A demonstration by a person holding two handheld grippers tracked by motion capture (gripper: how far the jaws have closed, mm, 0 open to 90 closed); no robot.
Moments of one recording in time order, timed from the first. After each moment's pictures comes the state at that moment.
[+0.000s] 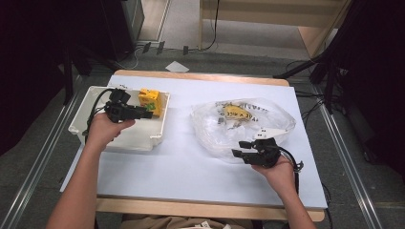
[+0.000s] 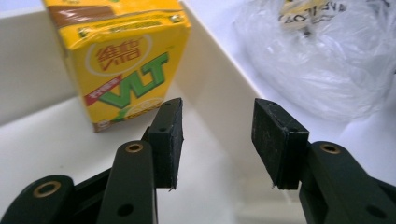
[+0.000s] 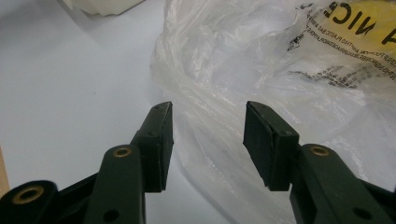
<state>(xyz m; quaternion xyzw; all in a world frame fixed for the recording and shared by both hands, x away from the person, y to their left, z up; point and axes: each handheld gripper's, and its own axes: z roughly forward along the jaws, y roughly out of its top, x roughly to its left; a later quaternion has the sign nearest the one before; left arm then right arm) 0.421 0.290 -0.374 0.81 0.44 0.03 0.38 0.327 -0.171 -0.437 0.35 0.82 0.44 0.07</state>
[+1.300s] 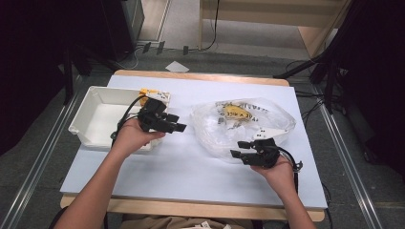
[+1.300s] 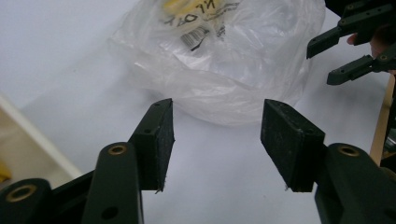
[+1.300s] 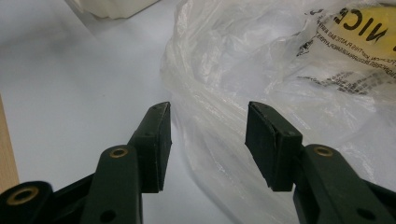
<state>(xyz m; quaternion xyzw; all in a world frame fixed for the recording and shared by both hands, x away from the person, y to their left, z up) 0.389 0.186 -0.365 0.86 0.33 0.01 0.39 0.326 -0.168 -0.435 0.34 0.83 0.44 0.07</state>
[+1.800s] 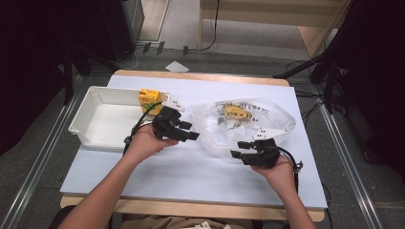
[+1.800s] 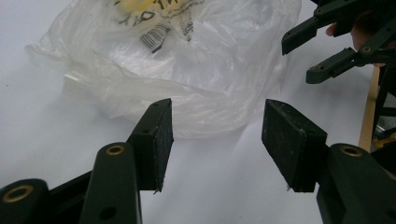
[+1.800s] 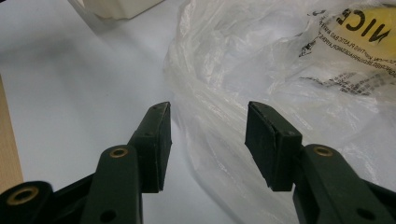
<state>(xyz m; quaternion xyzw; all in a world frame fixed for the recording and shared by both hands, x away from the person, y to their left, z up) 0.378 0.150 -0.379 0.87 0.30 0.00 0.38 0.325 -0.169 -0.435 0.34 0.82 0.45 0.06</state>
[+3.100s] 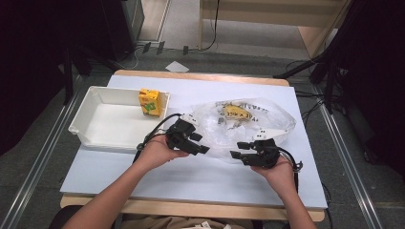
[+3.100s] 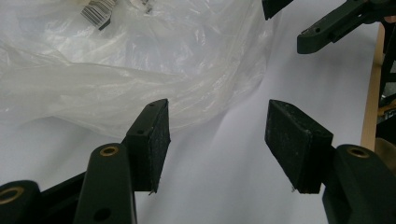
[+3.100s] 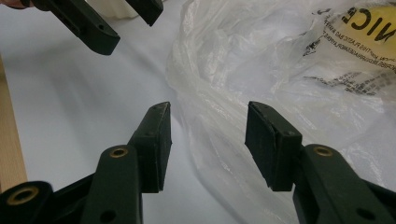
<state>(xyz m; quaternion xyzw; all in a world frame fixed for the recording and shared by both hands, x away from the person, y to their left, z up) 0.365 0.117 -0.405 0.90 0.27 -0.02 0.35 0.325 -0.169 -0.436 0.34 0.83 0.45 0.06</state>
